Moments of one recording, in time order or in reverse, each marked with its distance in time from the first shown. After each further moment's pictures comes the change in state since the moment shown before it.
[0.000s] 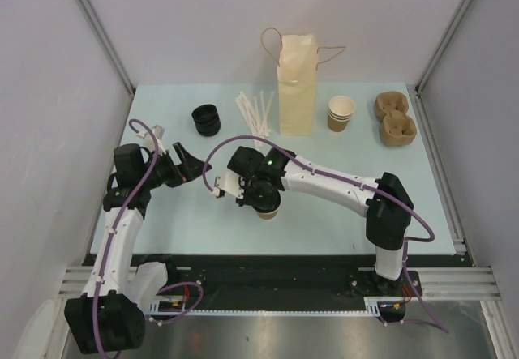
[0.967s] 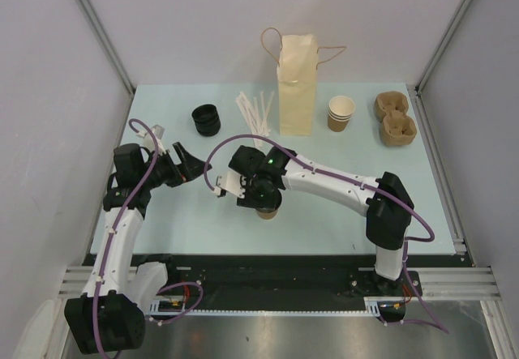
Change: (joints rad) left arm 0.000 0.000 0.000 0.007 0.003 -0.001; right arm -0.010 -0.001 0.000 -0.015 -0.023 0.009
